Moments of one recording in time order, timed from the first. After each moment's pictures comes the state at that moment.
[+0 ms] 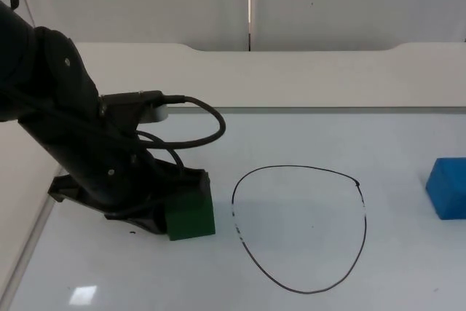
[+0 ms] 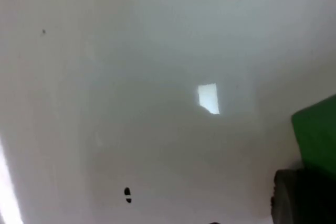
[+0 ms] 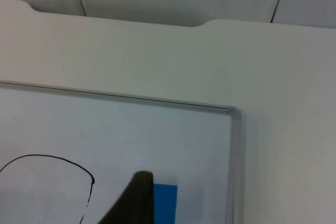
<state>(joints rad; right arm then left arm) 0.01 0.90 -1.07 0.08 0.90 -0.10 -0.40 1.95 -0.87 -0.54 0.34 0.22</state>
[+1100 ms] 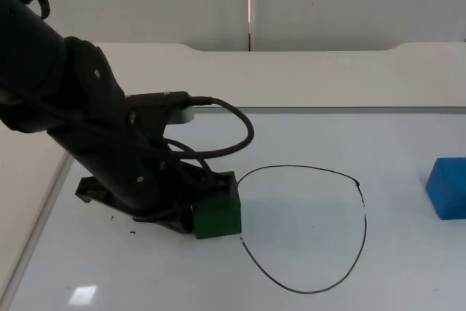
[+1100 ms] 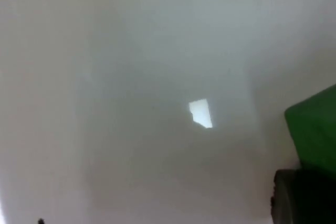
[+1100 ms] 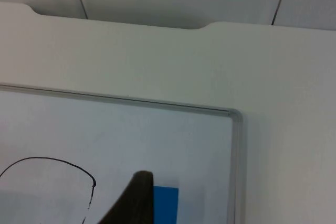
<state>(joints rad) 0.01 0.90 -1.07 0.08 0.90 -0.10 -0.49 1.96 -0.87 -0.58 0.26 0.22</state>
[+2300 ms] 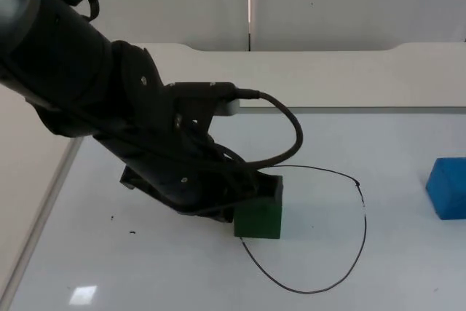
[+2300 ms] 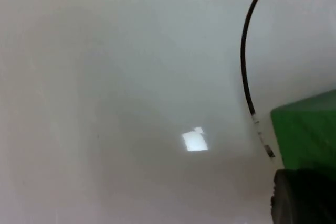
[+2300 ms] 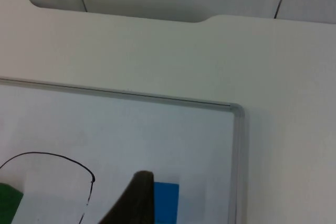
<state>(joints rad) 0.01 0.91 -1.04 0.09 0.87 -0.10 -0.62 1.97 -0.91 -0.58 0.18 0.22</state>
